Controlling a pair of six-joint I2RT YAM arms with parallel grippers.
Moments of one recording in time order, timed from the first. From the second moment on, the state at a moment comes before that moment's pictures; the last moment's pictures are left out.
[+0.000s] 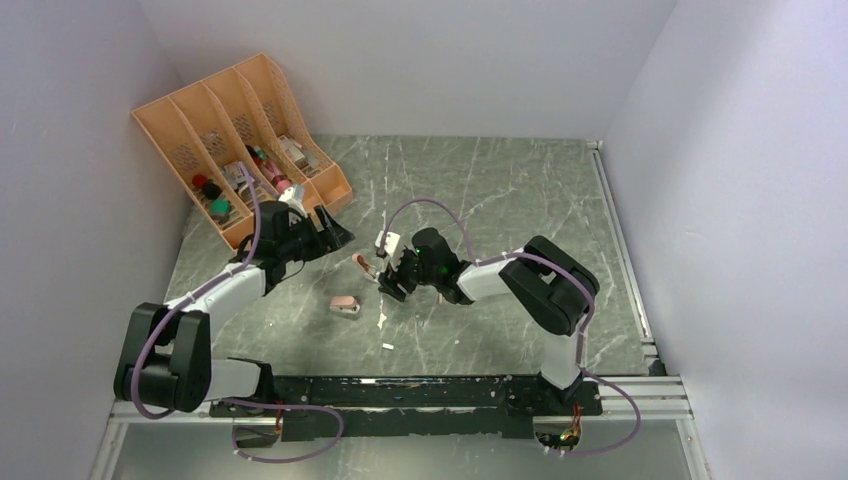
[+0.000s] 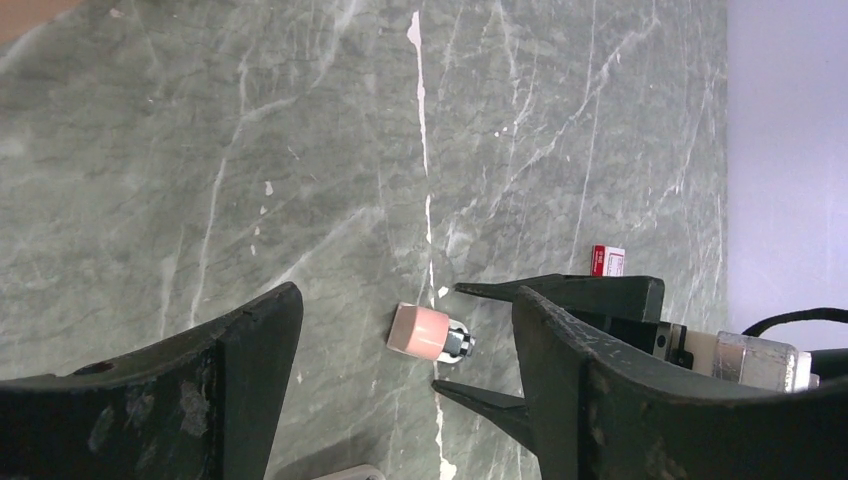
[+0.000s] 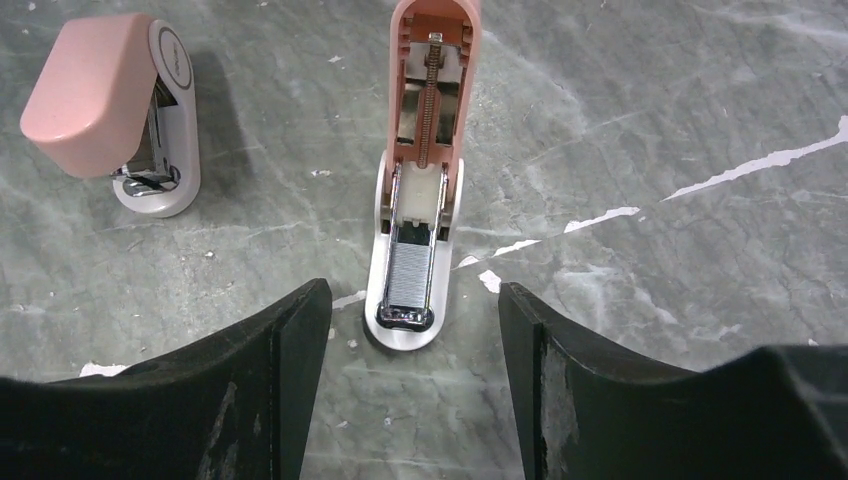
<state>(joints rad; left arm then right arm) -0.19 1.29 0.58 0.16 0.33 -0.62 0.81 1.89 0.81 0.55 -0.37 -0.28</state>
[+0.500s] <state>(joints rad) -0.22 1.36 0.61 0.17 0.42 -0.65 0.81 1.91 0.83 0.56 -0.35 -0.32</state>
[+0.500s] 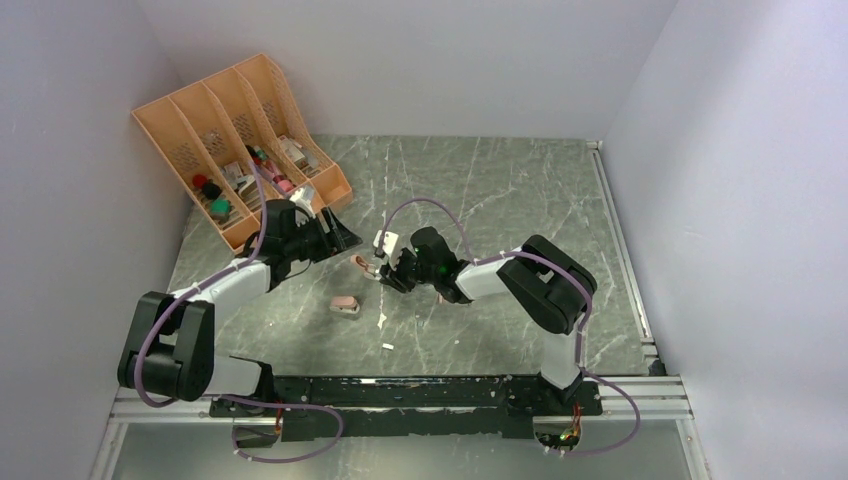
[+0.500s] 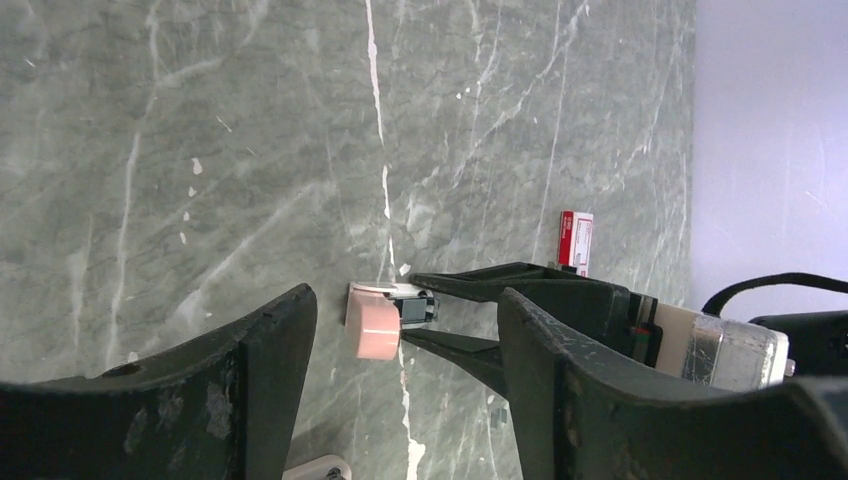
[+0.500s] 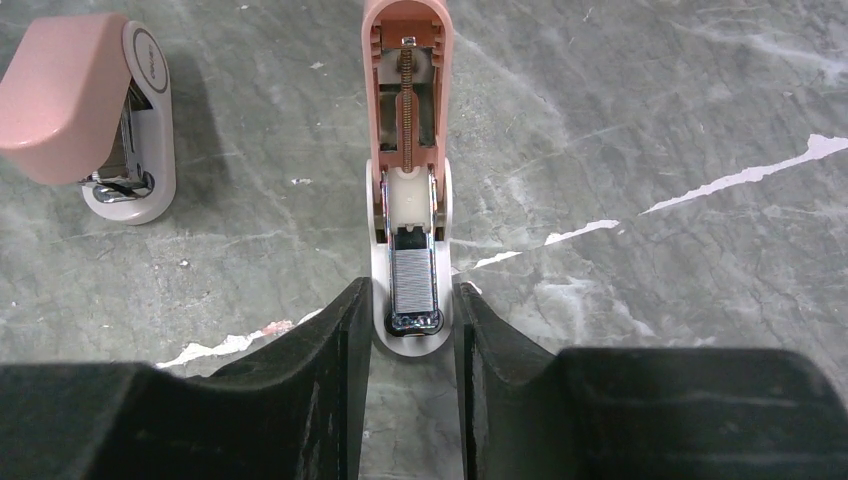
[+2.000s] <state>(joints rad) -0.38 1.41 0.61 0.20 0.48 -0.71 0.81 1.92 0.84 0.56 -0.34 -0.33</state>
